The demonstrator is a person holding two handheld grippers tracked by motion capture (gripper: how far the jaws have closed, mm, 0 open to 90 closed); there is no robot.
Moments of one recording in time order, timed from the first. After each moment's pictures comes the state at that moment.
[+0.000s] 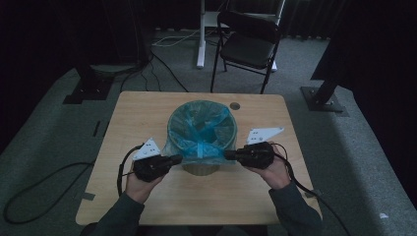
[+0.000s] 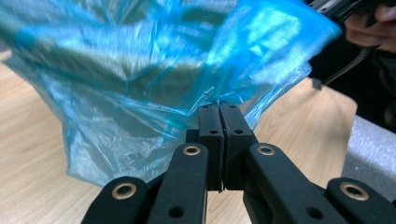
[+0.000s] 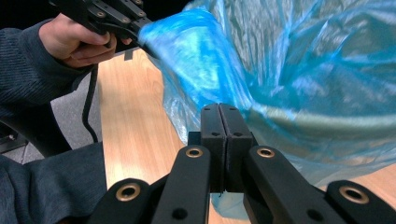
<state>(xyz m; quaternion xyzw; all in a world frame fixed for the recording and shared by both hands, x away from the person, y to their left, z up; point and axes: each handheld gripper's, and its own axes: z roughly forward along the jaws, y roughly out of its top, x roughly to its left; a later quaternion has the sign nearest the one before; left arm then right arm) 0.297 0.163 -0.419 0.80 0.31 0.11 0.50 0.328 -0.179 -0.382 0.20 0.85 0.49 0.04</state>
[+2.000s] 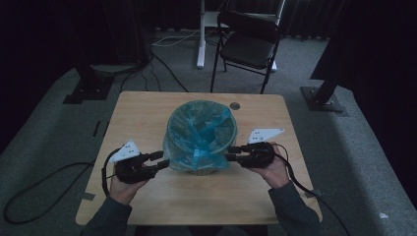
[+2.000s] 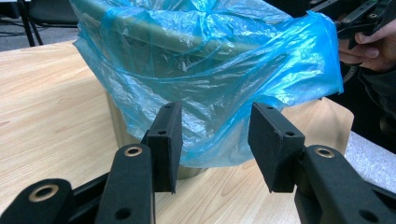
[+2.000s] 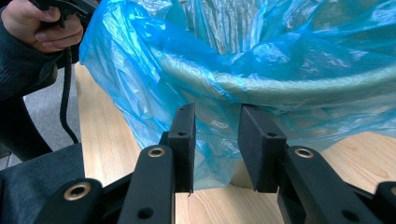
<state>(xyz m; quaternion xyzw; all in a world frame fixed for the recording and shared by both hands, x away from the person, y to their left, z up) 0.288 0.210 -0.419 0.77 0.33 0.11 0.54 0.337 -0.186 -0.397 0.22 0.84 0.49 0.06</state>
